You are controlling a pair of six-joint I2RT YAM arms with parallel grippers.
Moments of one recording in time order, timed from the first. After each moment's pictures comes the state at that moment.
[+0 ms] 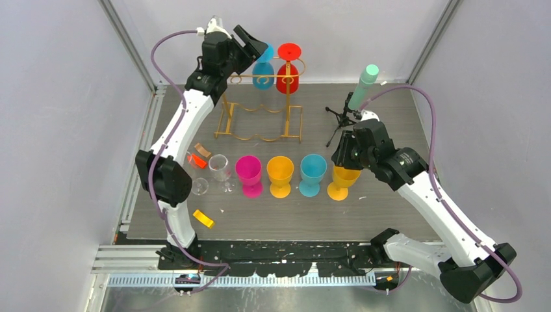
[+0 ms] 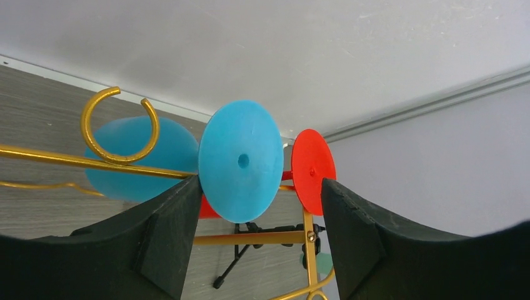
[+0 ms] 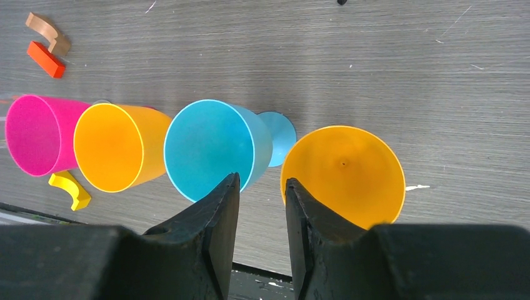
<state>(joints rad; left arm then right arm) -0.34 1.88 1.99 -0.26 0.04 -0.87 0.53 1.02 1.13 -0.84 0.13 0.55</state>
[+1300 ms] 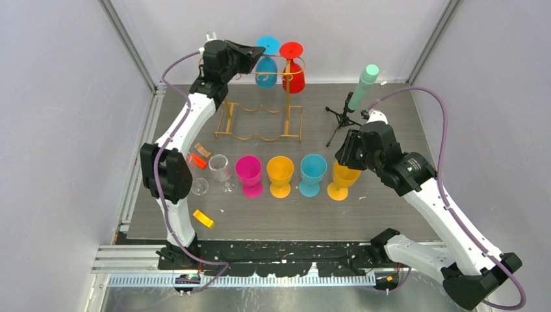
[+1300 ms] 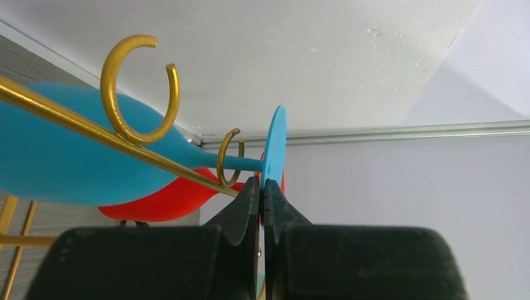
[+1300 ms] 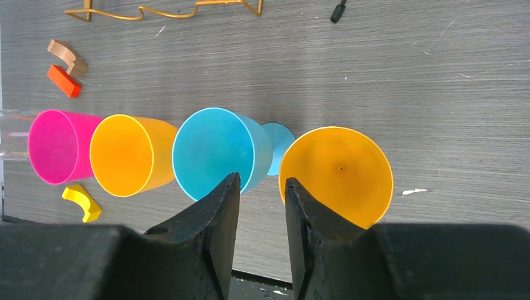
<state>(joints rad) -0.31 1.91 1.85 -0.01 0.13 -1.35 0.53 0.97 1.13 -0.84 0.17 0.58</state>
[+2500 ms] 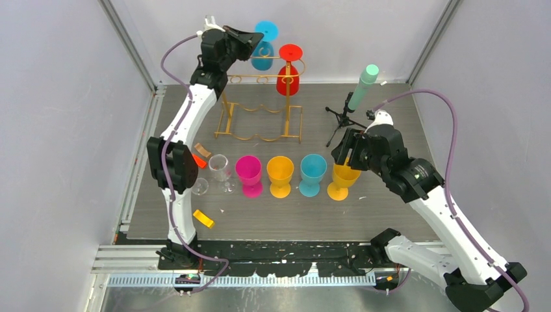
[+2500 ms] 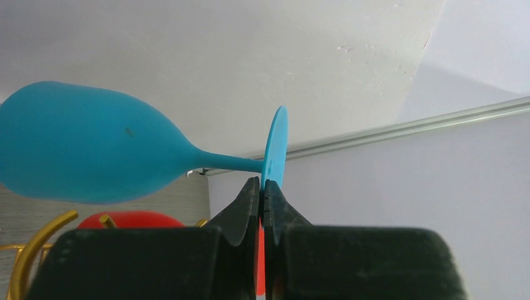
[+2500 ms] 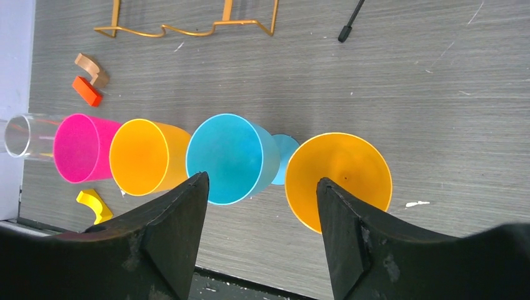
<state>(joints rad) -0.28 2.04 2.07 0.00 0.15 -1.24 0.53 0.91 1.11 -0.81 0.17 0.57</state>
